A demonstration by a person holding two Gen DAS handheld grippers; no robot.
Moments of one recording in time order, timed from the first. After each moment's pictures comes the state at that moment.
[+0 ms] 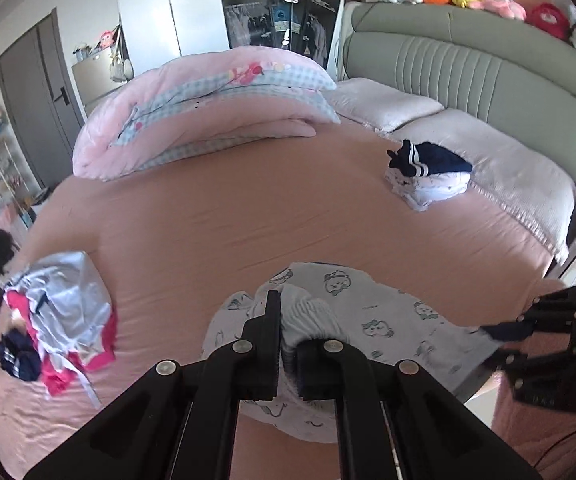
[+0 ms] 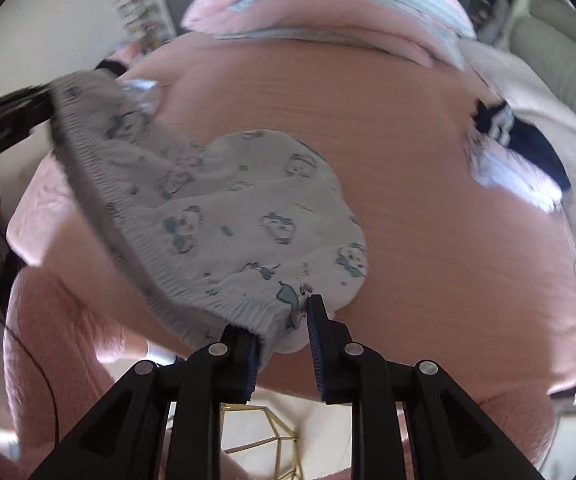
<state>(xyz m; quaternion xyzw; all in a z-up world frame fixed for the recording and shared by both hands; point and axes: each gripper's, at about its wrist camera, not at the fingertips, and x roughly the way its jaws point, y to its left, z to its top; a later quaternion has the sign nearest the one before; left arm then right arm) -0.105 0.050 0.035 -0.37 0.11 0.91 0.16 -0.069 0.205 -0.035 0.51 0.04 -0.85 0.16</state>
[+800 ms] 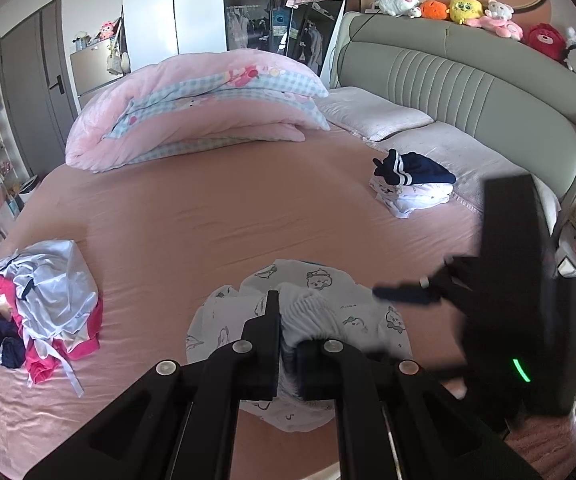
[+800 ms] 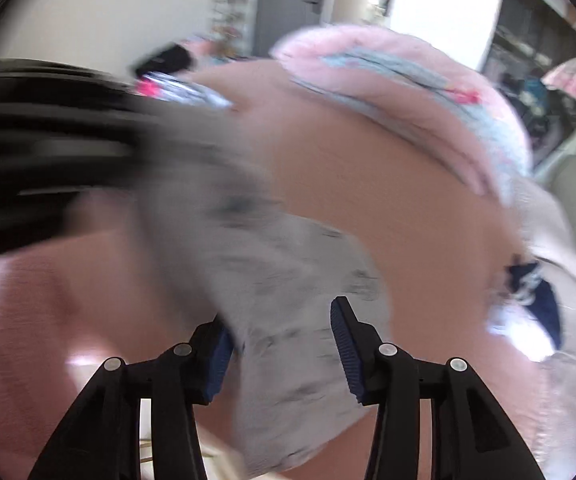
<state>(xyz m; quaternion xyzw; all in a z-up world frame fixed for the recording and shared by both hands) -0.089 0.035 0.044 -0.37 0.08 0.91 0.18 -0.103 0.127 -0.022 0.40 0.20 -0.87 0.19</state>
